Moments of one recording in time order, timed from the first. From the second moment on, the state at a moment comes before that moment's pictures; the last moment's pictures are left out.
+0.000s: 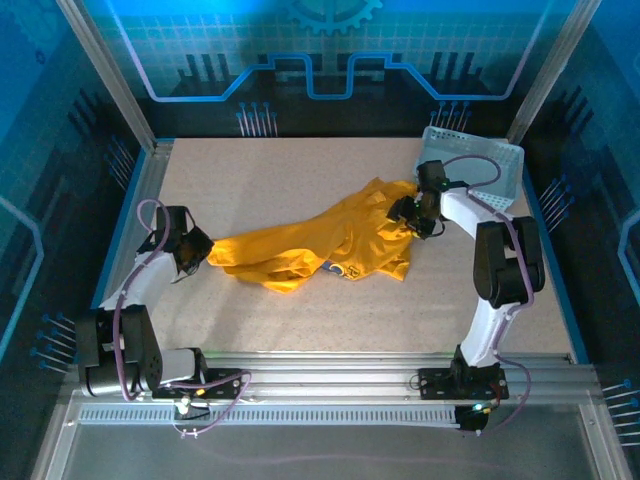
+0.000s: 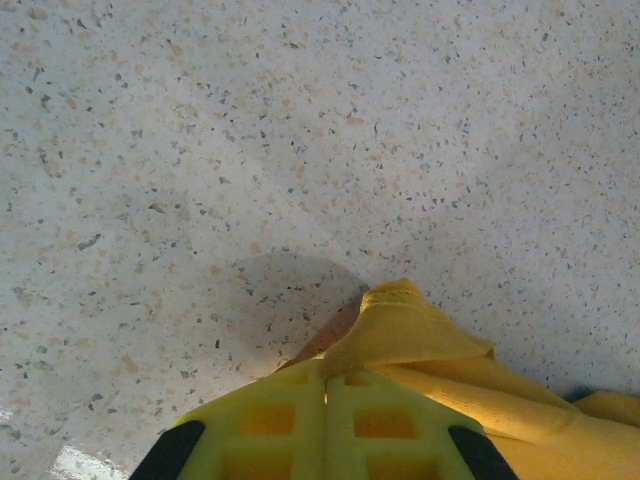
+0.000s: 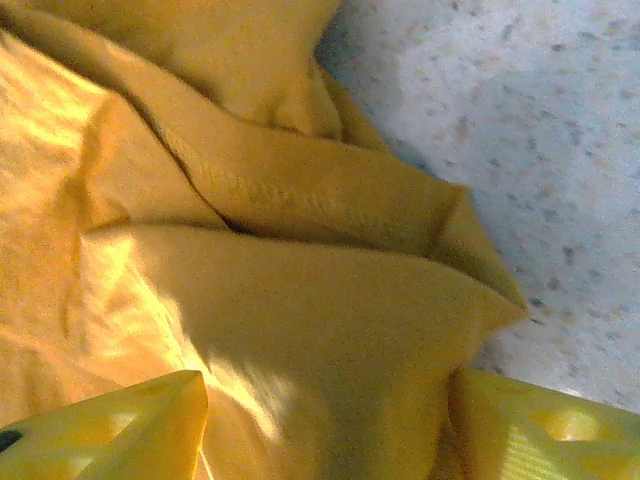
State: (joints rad) left arm 0.17 1.30 0.72 -0.40 0.07 -0.75; right arm 0.13 1.88 1.29 -0.61 -0.25 0.66
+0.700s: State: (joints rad) left arm 0.17 1.30 0.72 -0.40 0.07 -0.75; right arm 0.11 1.91 1.44 -0.52 -0.10 0.41
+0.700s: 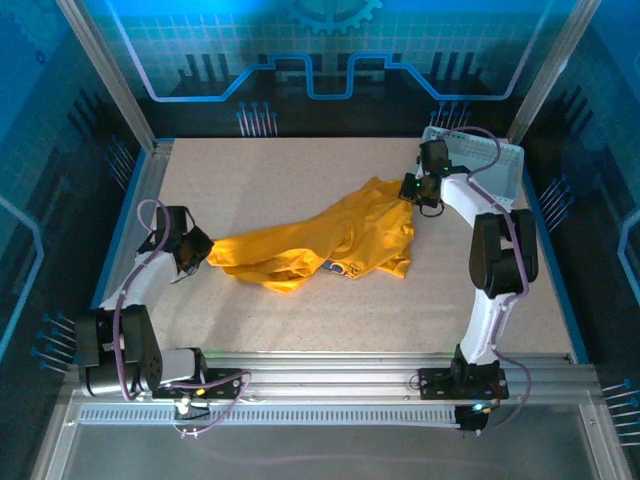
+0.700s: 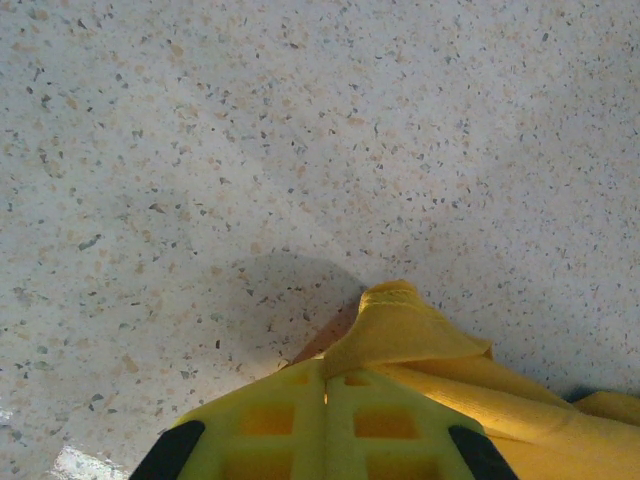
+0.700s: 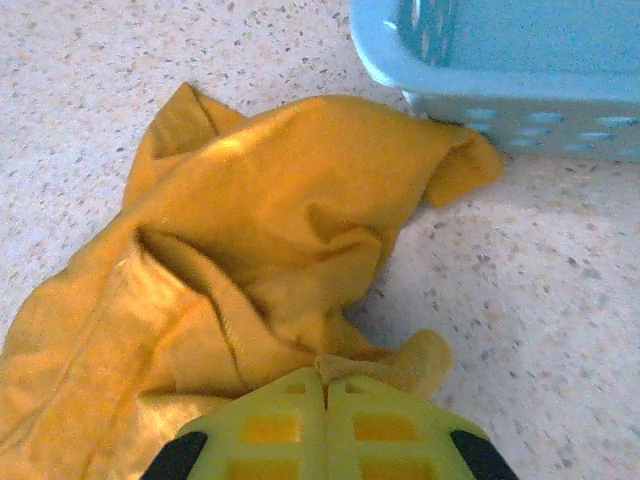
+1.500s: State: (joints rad) left arm 0.17 1.30 0.72 -0.40 0.07 -0.74; right arm -0.06 1.71 0.93 -0.31 -0.25 0.59
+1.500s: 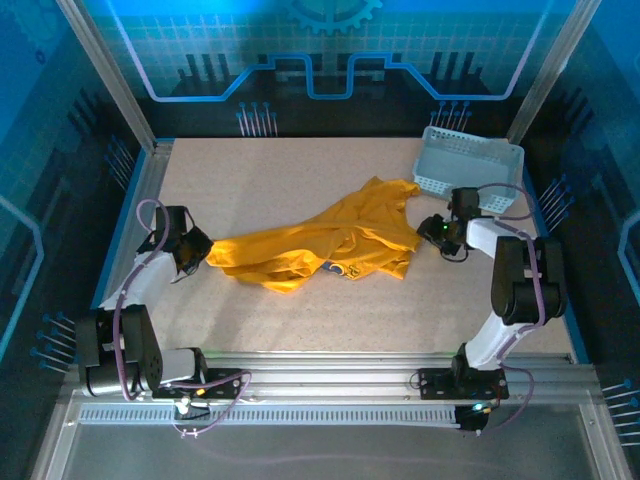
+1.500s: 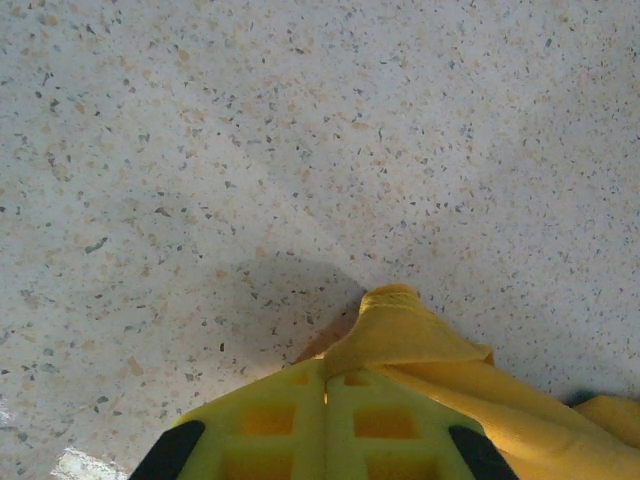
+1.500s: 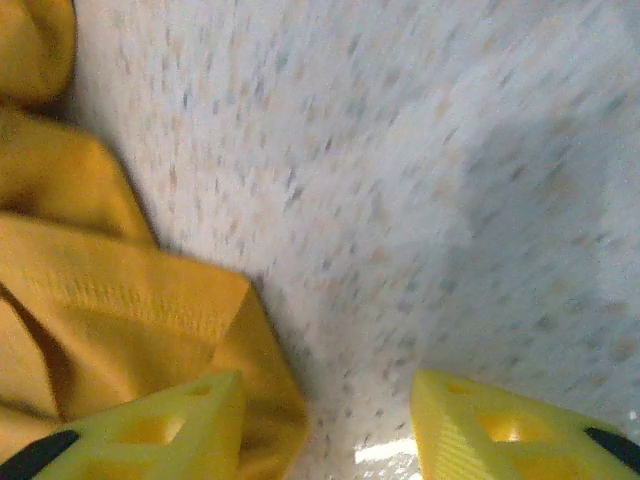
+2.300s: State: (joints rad) left arm 0.17 1.30 0.72 -0.40 0.07 -0.75; right arm -0.04 1.79 1.00 -0.27 -0.42 0.62
